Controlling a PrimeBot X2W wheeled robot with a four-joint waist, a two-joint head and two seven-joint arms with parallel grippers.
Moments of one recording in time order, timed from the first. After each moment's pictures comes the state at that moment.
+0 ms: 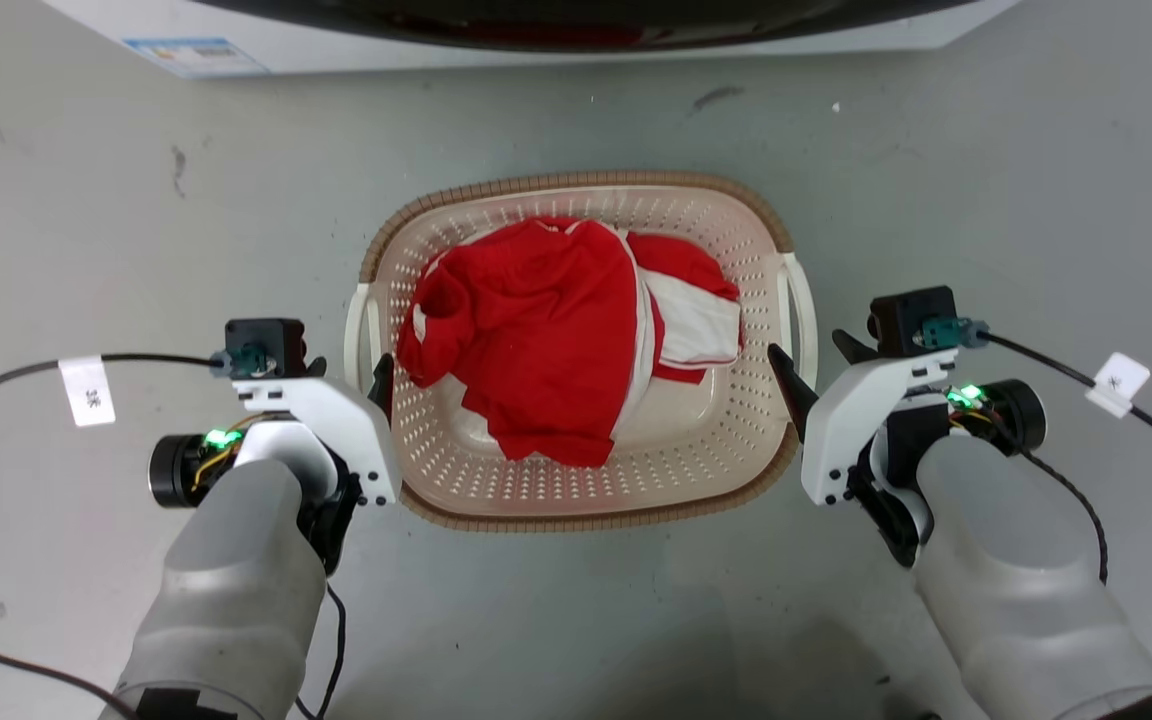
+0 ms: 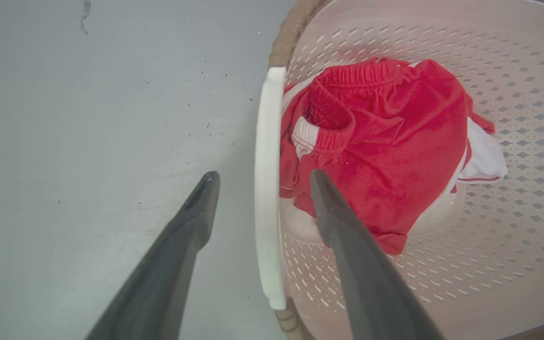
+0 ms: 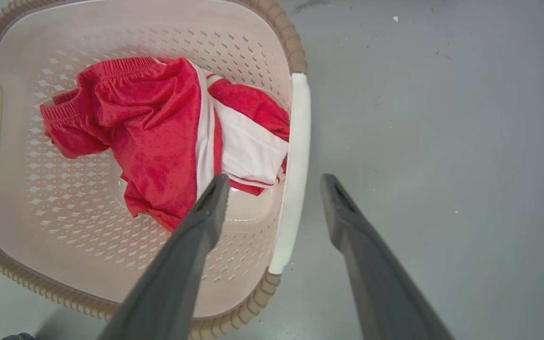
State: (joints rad) left arm -0.80 0.12 -0.15 1.21 -0.32 -0.13 -0.14; right arm -0.72 -0.05 0.28 0.98 0.27 0.13 -0.03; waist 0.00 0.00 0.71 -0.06
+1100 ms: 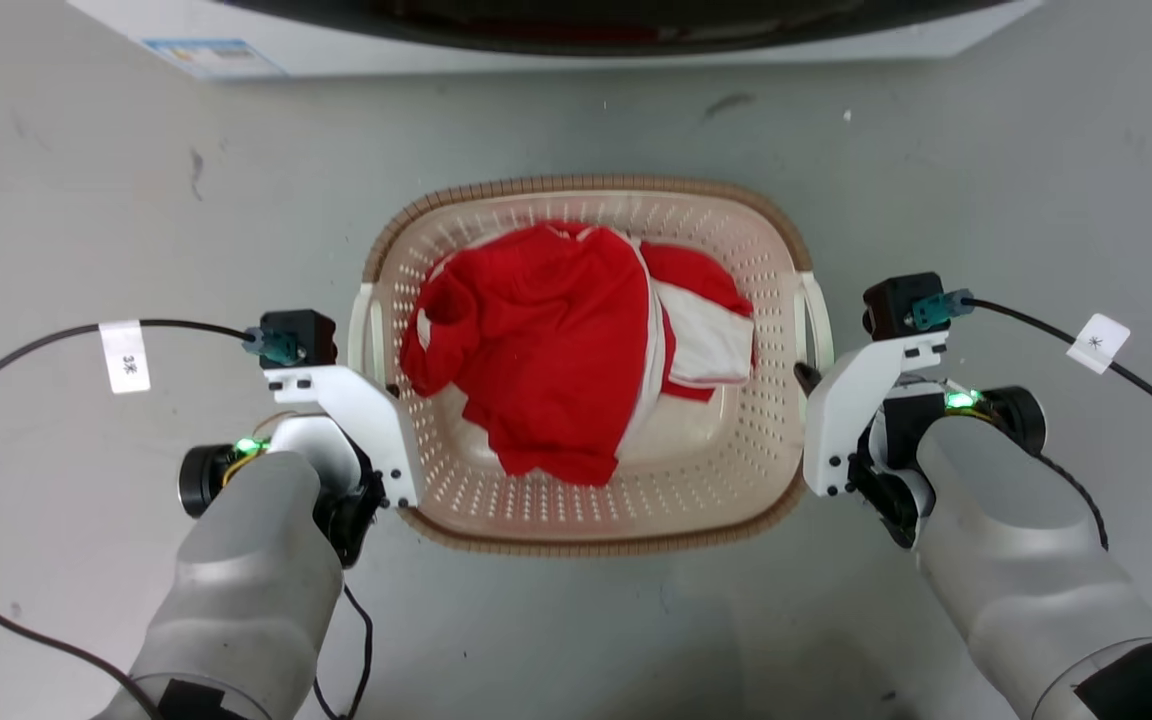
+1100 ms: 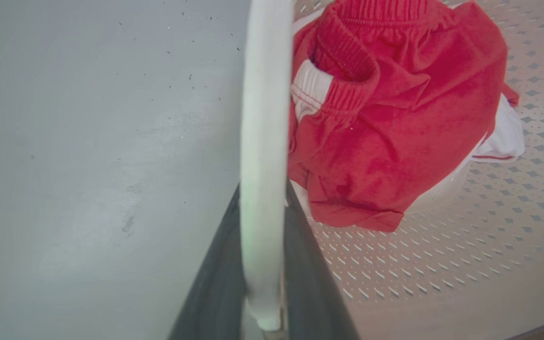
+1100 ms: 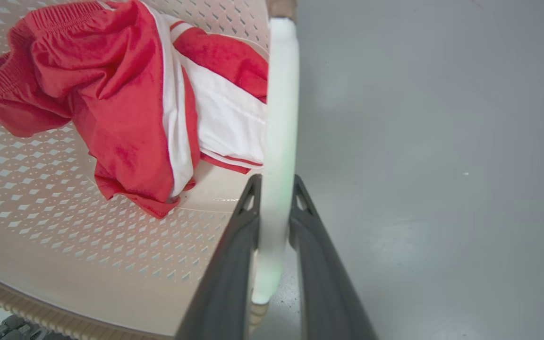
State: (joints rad) left arm -0.84 0.13 -0.38 1.21 -0.57 -0.12 0.05; right arm -0.86 -0.07 0.53 1.18 0.55 0.12 0.05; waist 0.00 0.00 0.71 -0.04
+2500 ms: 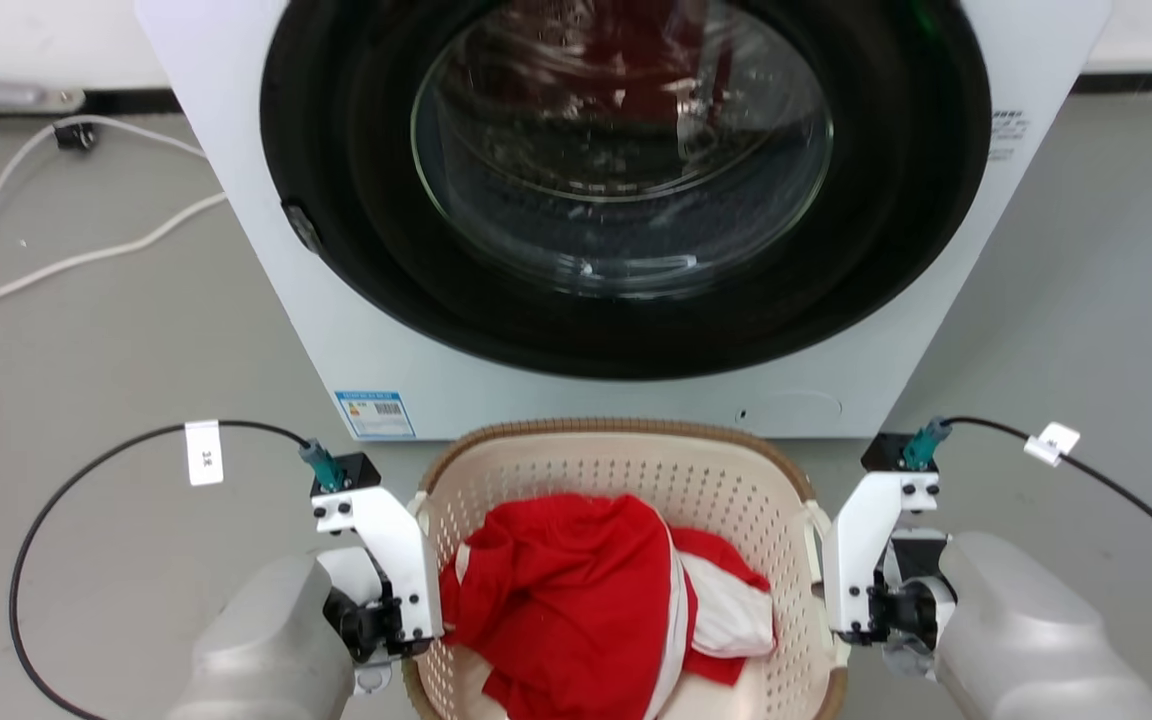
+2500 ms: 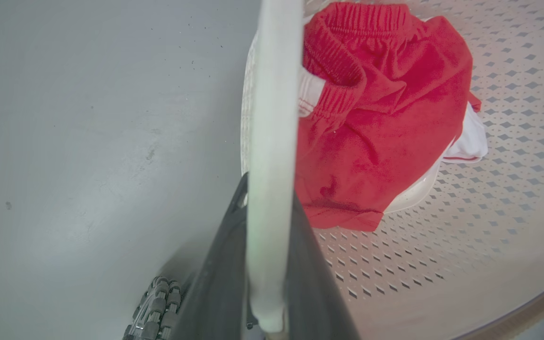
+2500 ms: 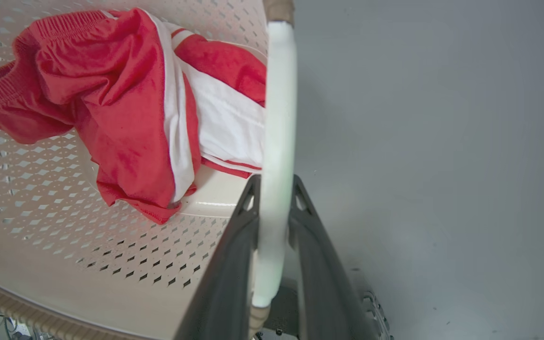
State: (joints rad) left arm -0.71 0.13 -0.54 1.23 -0.83 -0.12 0.48; right arm -0.72 -0.10 0.63 1.23 0.80 0.12 0.47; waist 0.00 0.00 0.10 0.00
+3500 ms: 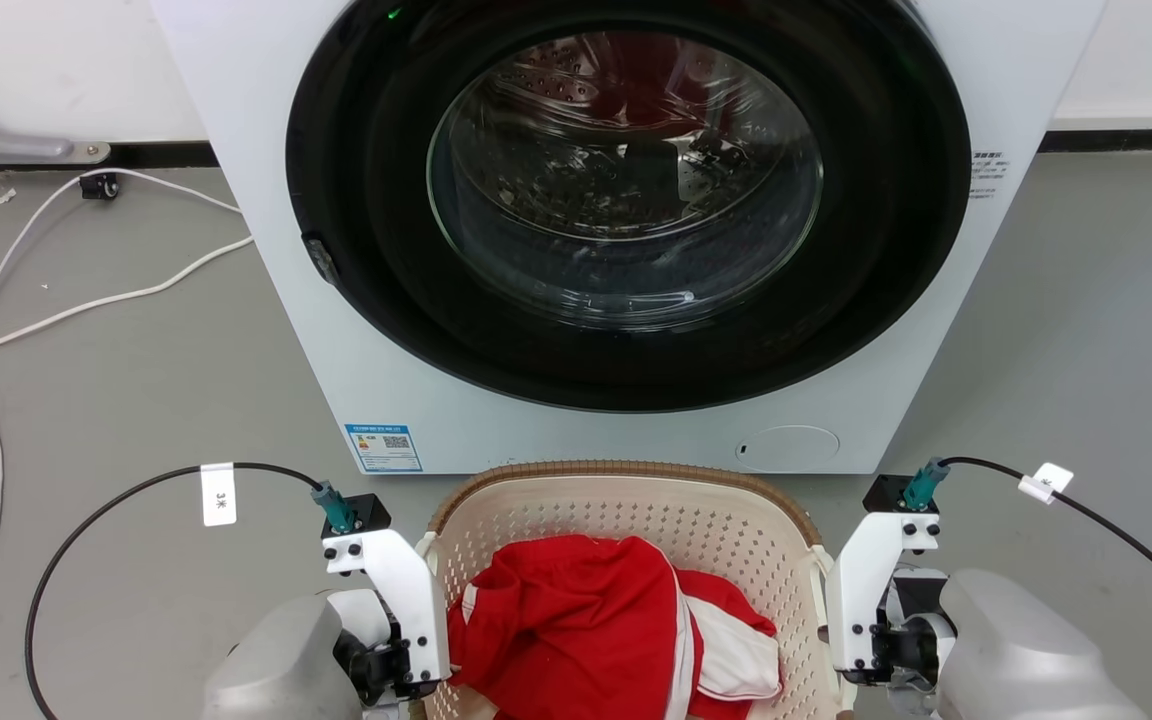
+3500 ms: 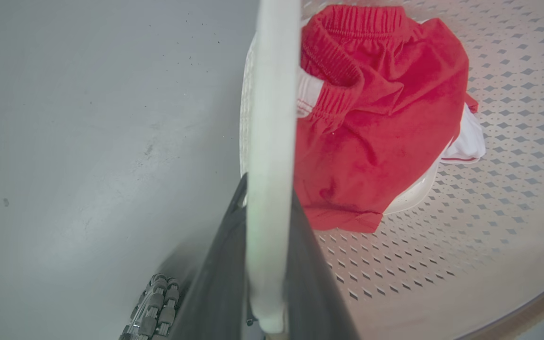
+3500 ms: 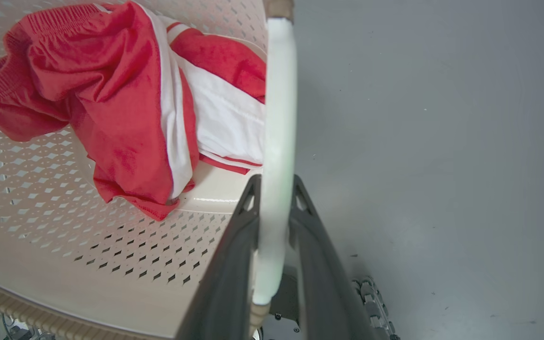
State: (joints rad) left arm -0.65 0.12 -0.61 1.23 -0.88 -0.12 0.45; right arm -0.67 -0.09 0.66 1.26 0.83 0.12 0.48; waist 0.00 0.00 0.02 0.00
